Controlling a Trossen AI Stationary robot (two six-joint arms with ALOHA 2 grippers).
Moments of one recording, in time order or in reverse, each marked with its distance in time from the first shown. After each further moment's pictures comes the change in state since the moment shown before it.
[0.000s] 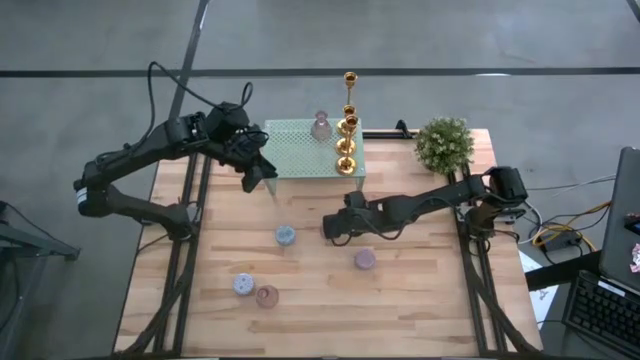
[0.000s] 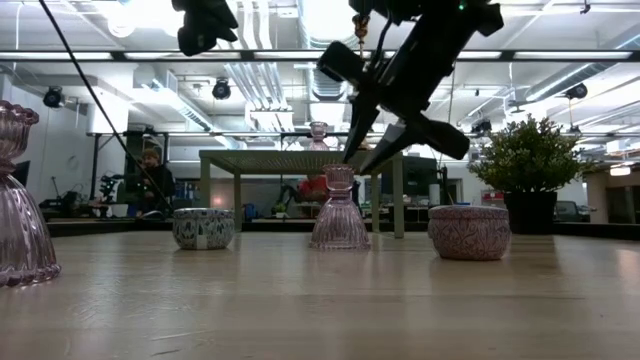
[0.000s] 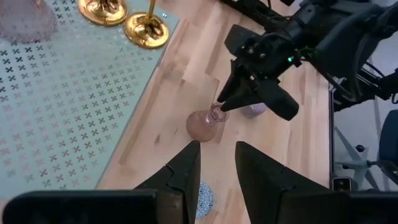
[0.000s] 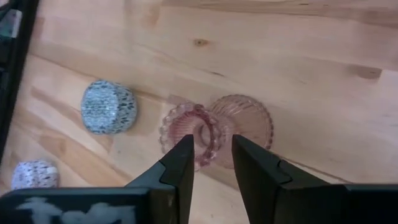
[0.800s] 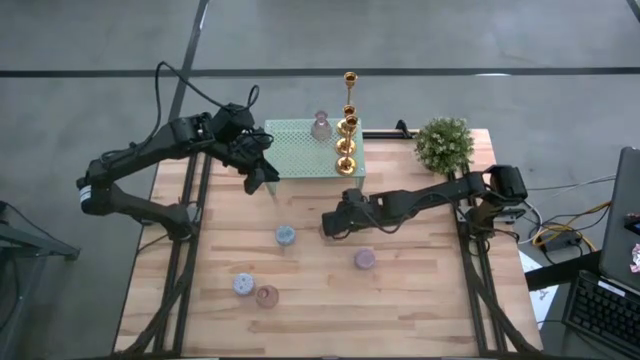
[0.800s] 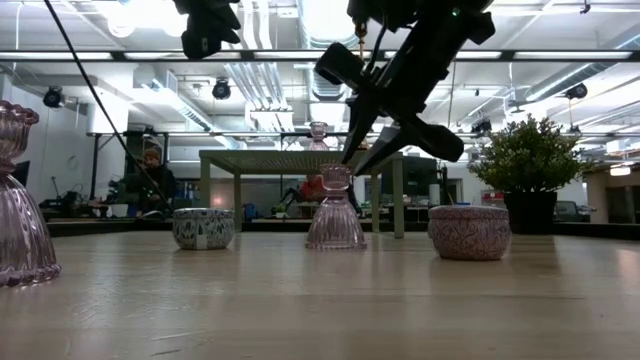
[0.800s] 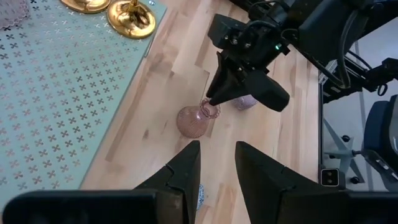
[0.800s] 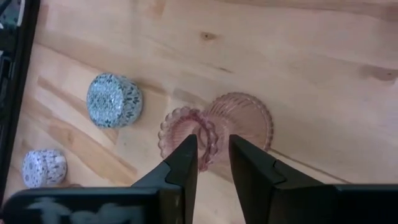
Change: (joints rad) left arm -0.003 0.030 0.001 -0.005 0.050 -0.001; right arm -0.042 -0.003 -0.006 0.026 -0.095 -0.047
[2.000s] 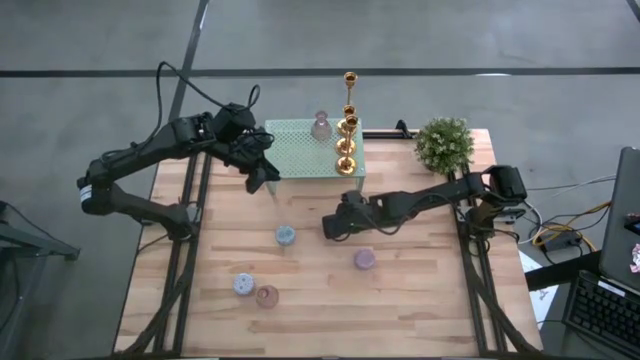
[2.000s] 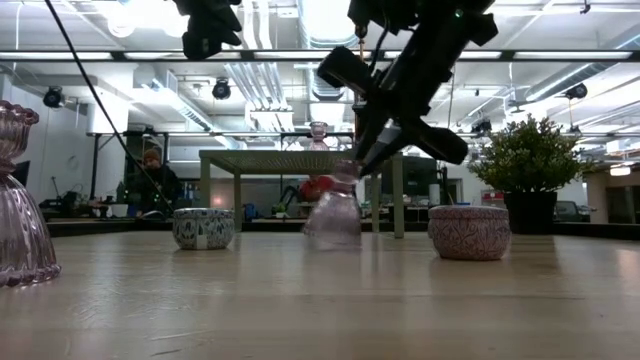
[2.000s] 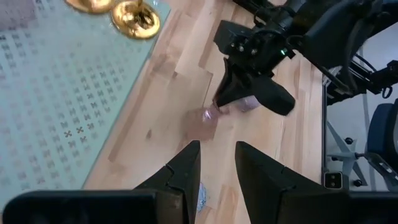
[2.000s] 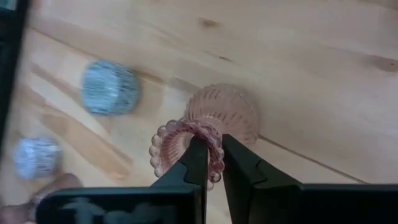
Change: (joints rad) left arm 0.001 0.005 0.000 0.007 -0.013 -0.007; right arm 0.004 0.003 0.000 -0.007 -0.017 -0.021
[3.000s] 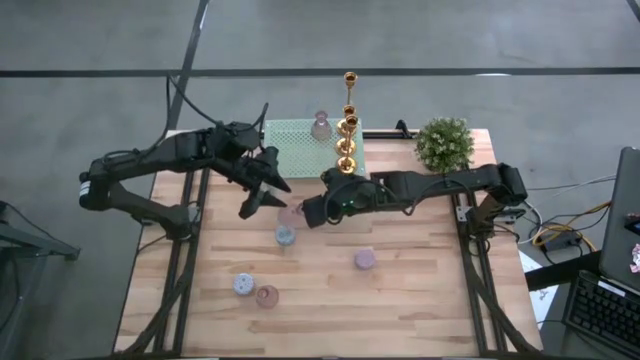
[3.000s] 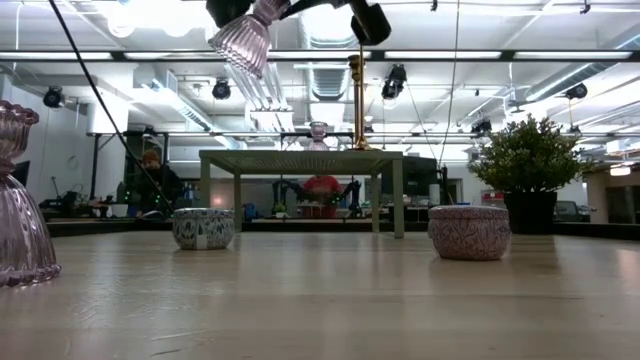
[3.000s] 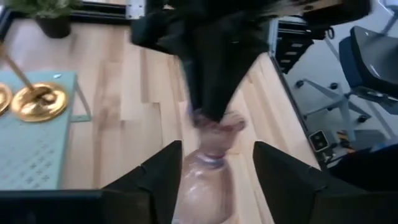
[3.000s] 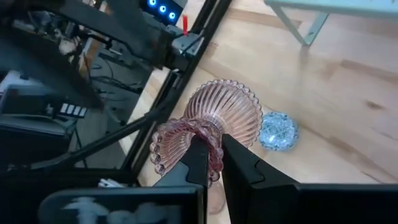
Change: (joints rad) left arm -0.204 0.001 0.000 0.135 0.037 0.265; right arm 0.010 -0.003 0.483 -0.108 -0.027 -0.179
